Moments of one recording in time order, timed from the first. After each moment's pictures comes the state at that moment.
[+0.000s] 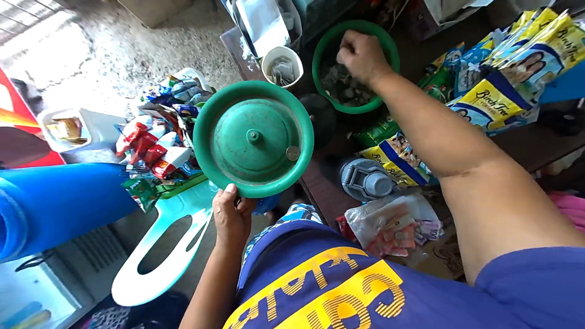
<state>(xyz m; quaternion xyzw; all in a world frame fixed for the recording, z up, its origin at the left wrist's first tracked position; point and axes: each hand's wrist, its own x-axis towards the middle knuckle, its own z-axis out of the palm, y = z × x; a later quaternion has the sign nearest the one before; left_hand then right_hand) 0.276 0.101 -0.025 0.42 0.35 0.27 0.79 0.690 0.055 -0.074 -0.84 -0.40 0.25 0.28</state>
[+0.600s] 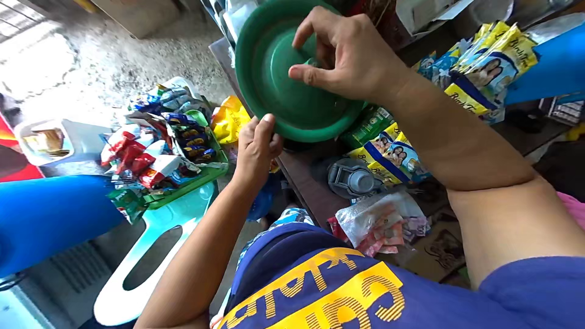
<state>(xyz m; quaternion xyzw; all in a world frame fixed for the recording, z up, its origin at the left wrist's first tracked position) 0.403 0.127 0.001 0.55 0.22 0.17 0.79 0.622 0.045 0.061 -0.74 -0.58 0.19 0.30</state>
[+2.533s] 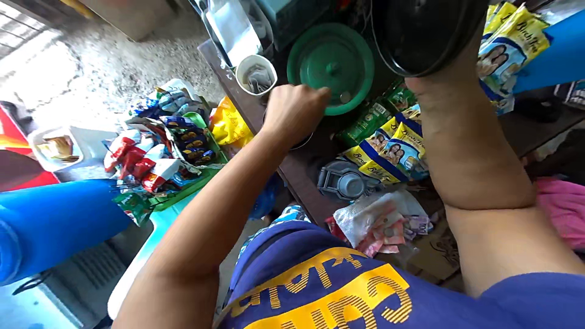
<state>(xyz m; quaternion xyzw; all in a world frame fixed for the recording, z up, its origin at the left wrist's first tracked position) 0.505 0.121 0.010 0.98 0.04 -0.04 0.18 0.657 -0.024 0.048 -0.60 -0.29 0.16 0.73</state>
